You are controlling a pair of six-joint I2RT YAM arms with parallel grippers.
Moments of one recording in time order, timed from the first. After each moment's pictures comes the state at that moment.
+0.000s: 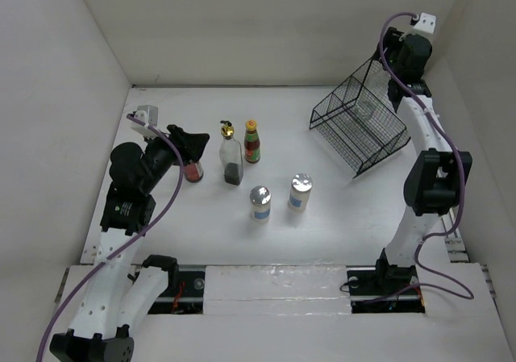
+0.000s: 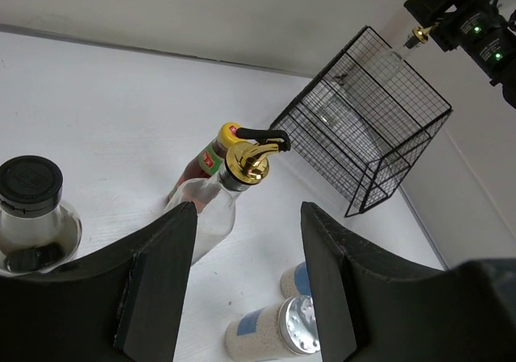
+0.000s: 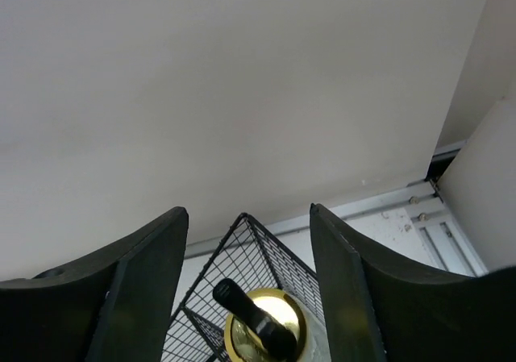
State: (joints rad) left arm -0.16 0.74 0.86 -0.18 0.32 -0.51; right arm -0.05 1.91 1.76 0.13 0.12 0.19
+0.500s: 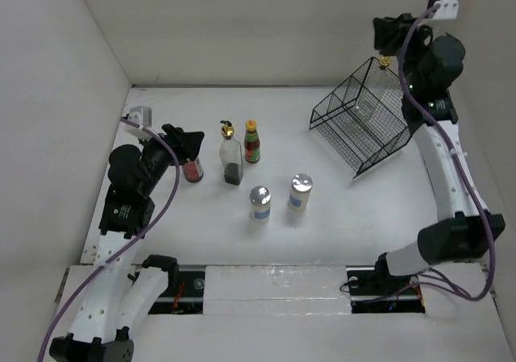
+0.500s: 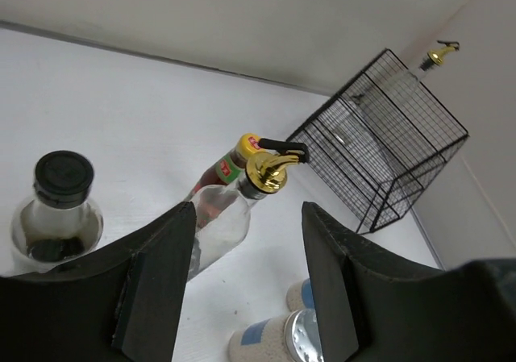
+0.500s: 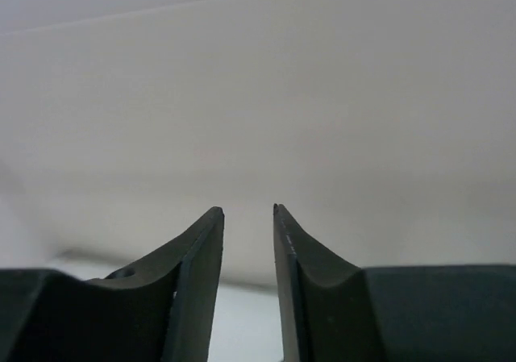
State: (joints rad) left arm -0.16 0.72 0.86 -0.18 0.25 -0.52; right arm 0.03 1.52 1.69 0.14 -0.09 0.21
